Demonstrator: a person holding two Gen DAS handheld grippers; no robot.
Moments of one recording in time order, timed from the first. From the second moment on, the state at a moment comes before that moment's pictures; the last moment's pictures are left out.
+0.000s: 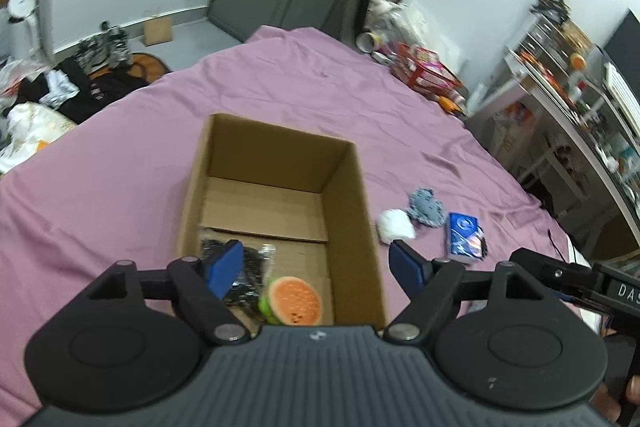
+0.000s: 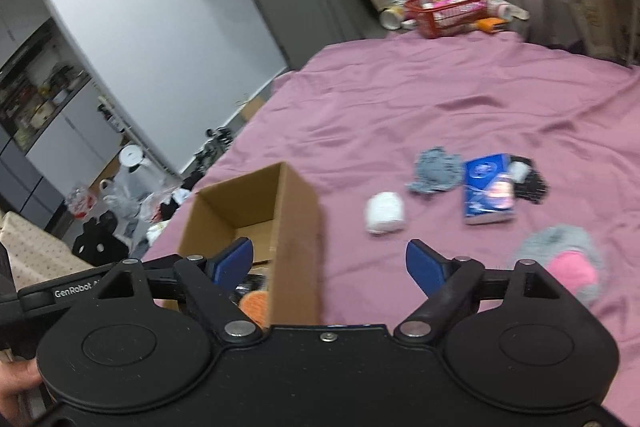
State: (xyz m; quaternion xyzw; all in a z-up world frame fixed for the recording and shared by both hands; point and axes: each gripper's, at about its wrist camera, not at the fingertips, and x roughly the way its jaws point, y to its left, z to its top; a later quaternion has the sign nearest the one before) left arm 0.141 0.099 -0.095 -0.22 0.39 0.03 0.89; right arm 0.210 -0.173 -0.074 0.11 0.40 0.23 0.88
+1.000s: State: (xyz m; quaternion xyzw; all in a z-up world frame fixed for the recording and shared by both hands) left arm 0.208 -0.022 -0.094 -0.10 0.41 -0.12 0.90; right arm 0.209 -0.318 -0.118 0.13 0.42 0.12 0.89
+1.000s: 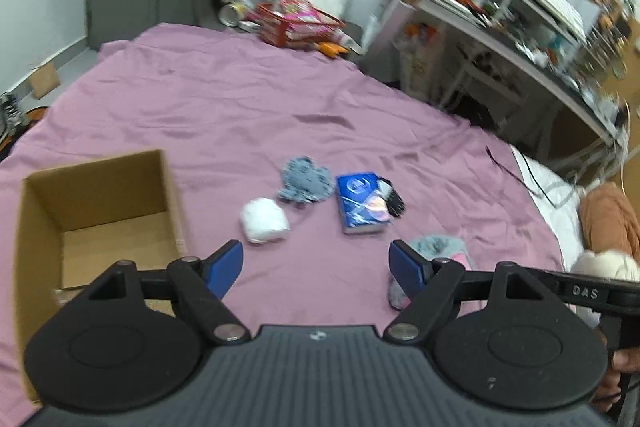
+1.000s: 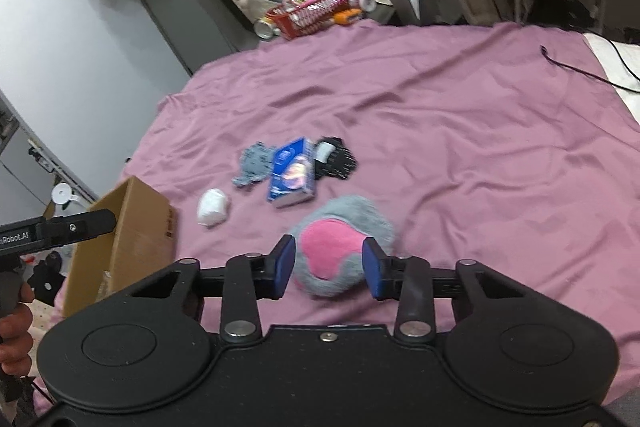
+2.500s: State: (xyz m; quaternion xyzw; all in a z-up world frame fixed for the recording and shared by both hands) left arm 0.276 -0.136 -0.187 -0.11 0.51 -0.23 0.82; right arm 0.256 -0.335 -0.158 0.18 0.46 0.11 0.86
